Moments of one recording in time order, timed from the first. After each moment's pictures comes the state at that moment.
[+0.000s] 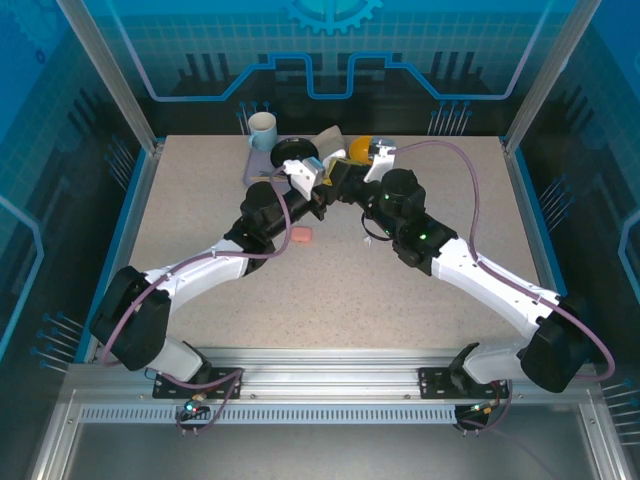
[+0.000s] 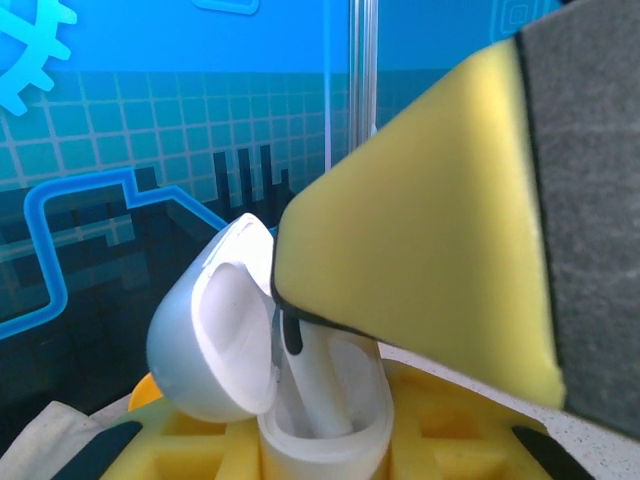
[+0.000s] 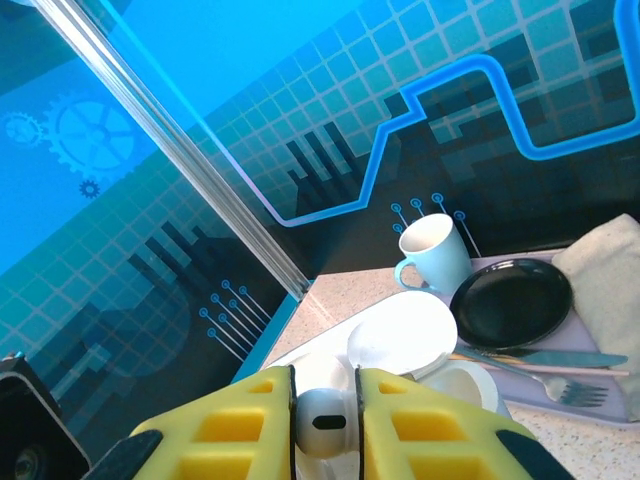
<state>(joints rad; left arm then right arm) -0.58 1.49 0.94 0.67 0.21 -0.01 0.70 1.34 1.11 0.18 0.15 0.58</state>
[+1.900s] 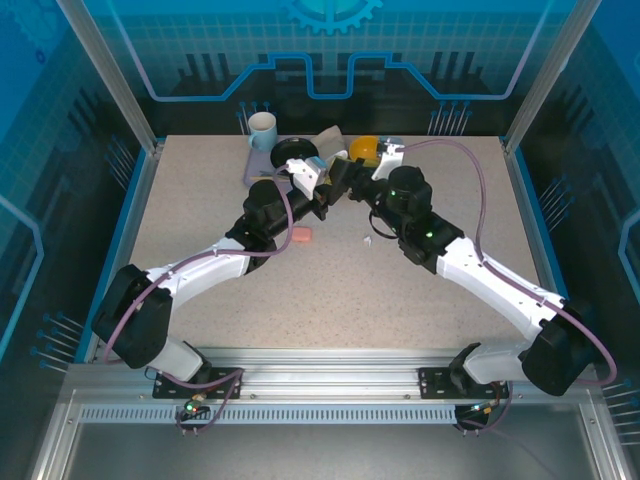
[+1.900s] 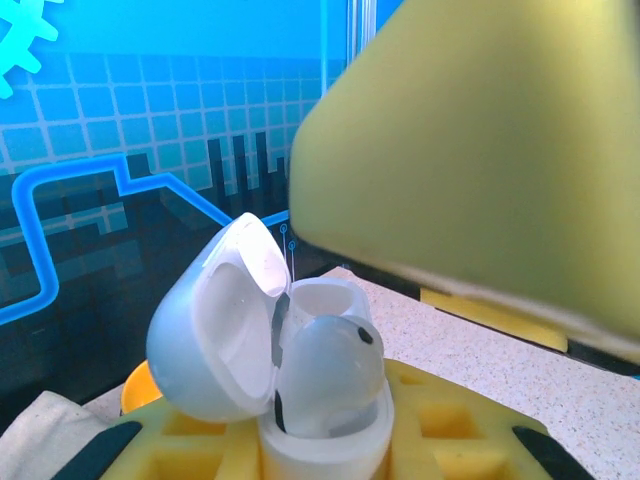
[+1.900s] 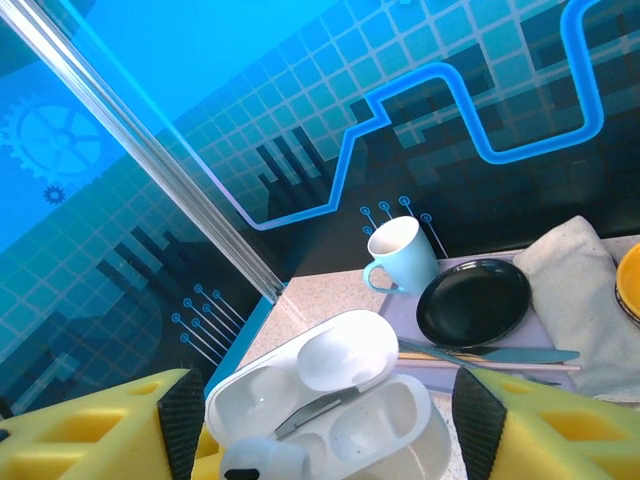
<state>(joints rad) -0.58 1.51 0.96 0.64 0.21 -0.01 0.65 1.32 1.11 0.13 0.15 0.59</state>
